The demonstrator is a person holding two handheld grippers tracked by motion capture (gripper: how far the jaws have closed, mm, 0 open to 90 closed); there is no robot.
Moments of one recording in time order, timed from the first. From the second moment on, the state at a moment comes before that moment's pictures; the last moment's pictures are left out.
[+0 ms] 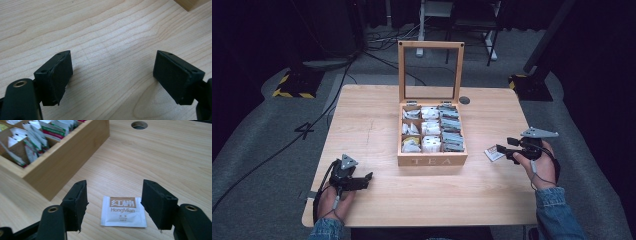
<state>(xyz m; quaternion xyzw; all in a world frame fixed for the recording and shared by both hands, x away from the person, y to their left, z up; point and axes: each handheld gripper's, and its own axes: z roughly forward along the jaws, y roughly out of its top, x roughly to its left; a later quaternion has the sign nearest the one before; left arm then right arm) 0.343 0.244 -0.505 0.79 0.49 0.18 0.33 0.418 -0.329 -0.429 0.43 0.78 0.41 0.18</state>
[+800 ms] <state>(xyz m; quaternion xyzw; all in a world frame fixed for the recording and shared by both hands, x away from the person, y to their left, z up) 0.343 0.244 -0.505 0.79 0.49 0.18 0.33 0.369 -0.280 -0.411 0.35 0.81 0.44 0.17</state>
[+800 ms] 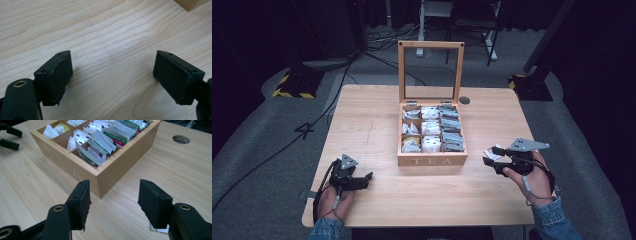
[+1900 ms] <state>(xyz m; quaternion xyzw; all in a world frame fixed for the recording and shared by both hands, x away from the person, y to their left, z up) 0.343 0.244 -0.505 0.79 0.49 0.18 0.33 0.362 -0.254 -0.492 0.35 0.84 0.39 0.14</state>
